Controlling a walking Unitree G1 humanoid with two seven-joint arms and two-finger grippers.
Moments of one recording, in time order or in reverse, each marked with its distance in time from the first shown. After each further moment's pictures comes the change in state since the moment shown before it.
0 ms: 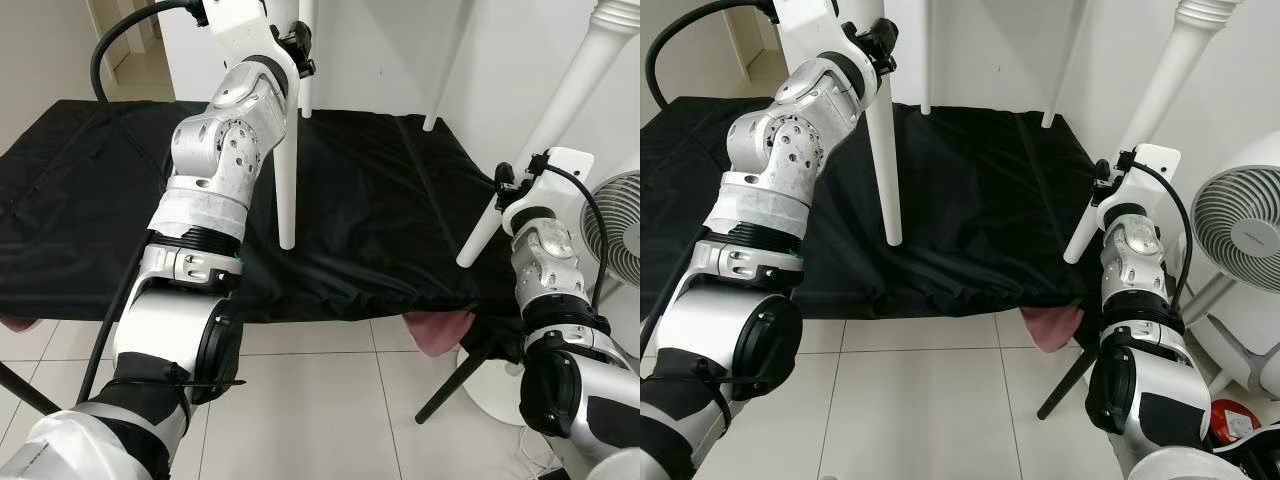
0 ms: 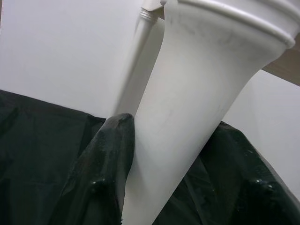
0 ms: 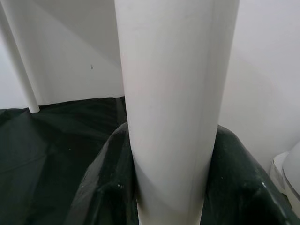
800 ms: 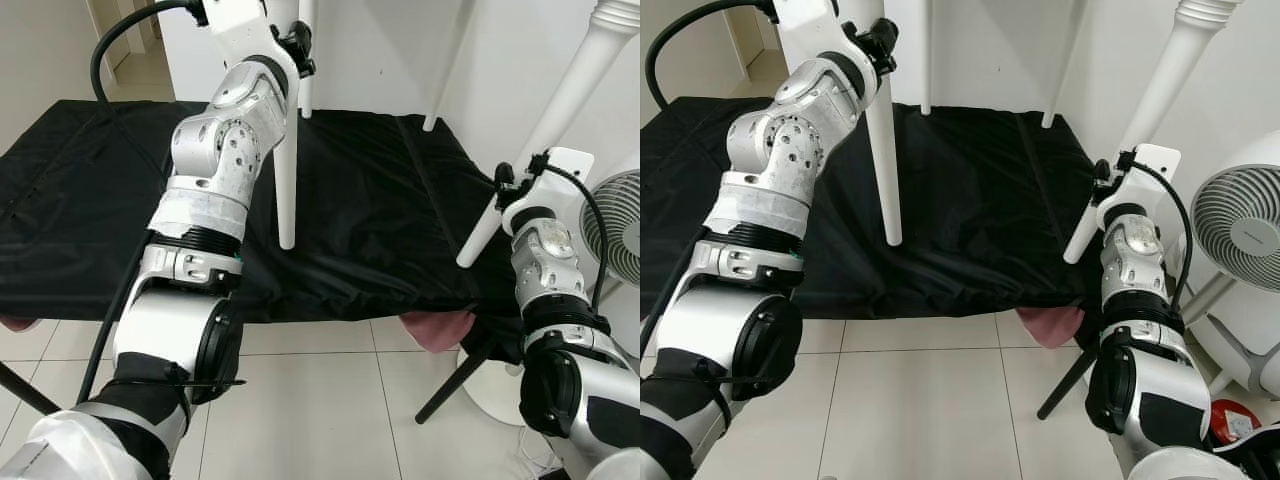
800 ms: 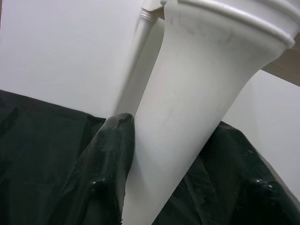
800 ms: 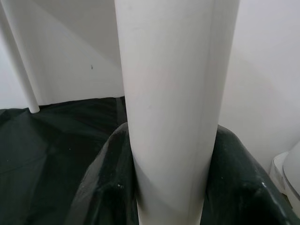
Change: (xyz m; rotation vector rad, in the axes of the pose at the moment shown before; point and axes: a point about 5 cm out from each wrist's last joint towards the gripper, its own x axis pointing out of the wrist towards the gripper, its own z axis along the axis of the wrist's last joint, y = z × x) left arm 0.000 0.000 0.000 0.000 0.000 0.000; right arm 0.000 0.000 0.000 0.000 0.000 0.000
